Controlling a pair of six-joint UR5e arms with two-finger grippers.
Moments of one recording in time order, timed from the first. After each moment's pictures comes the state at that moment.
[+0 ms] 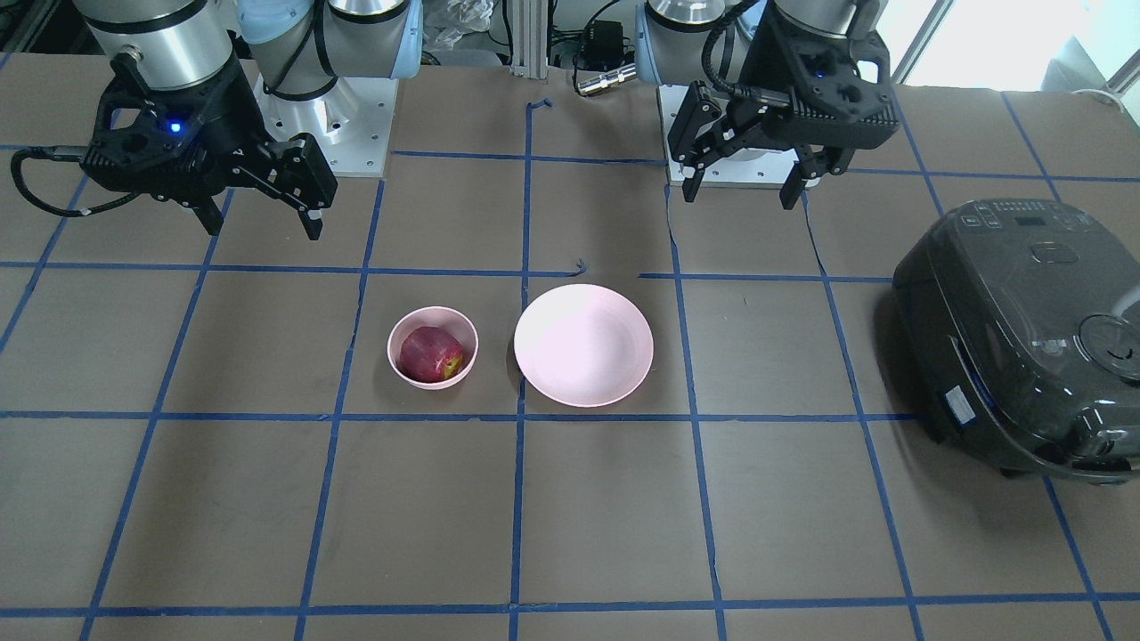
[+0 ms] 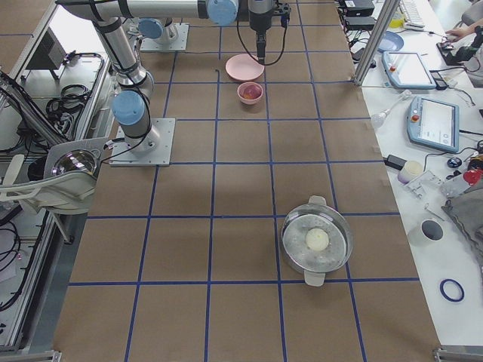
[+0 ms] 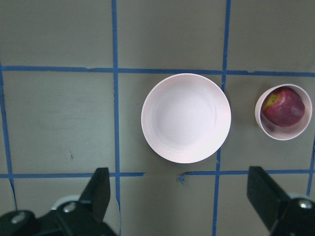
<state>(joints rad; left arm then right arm) -1.62 -1.53 -1.52 -1.52 1.51 -0.06 1.58 -1.61 1.61 -1.66 -1.55 0.06</state>
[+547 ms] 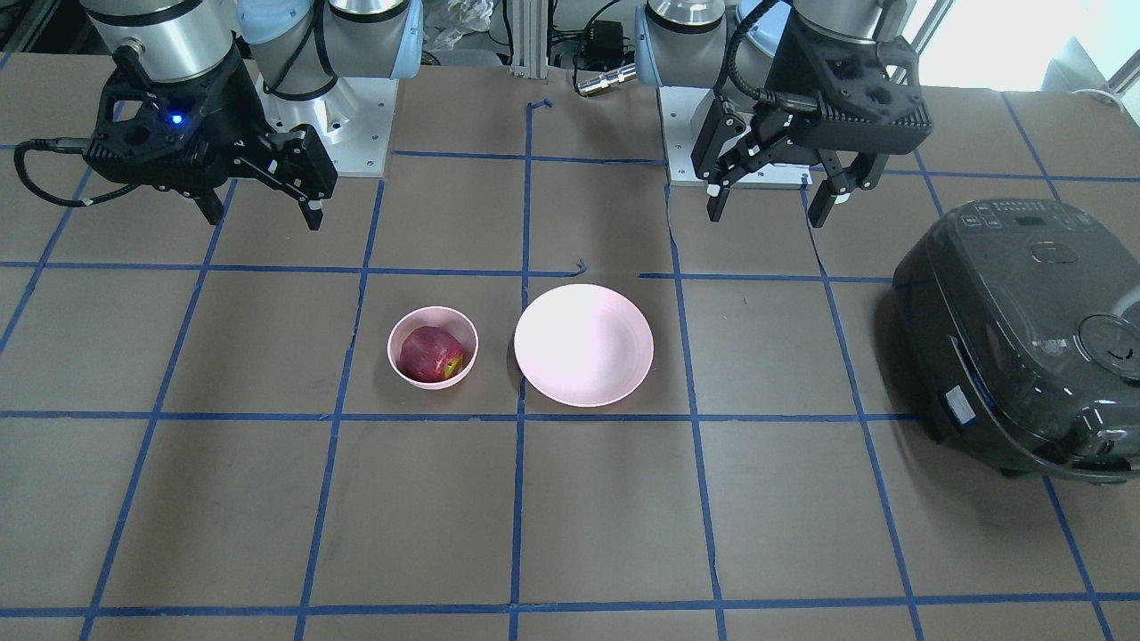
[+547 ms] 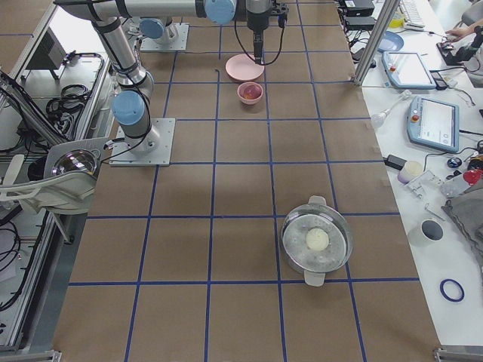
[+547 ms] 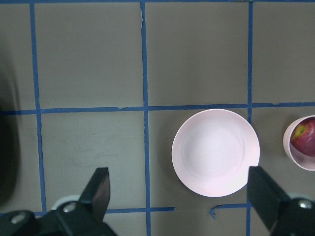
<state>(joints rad) -1.61 -1.53 -1.54 -1.45 1.54 -0.04 1.58 -1.62 1.62 -1.64 -1.56 0.06</state>
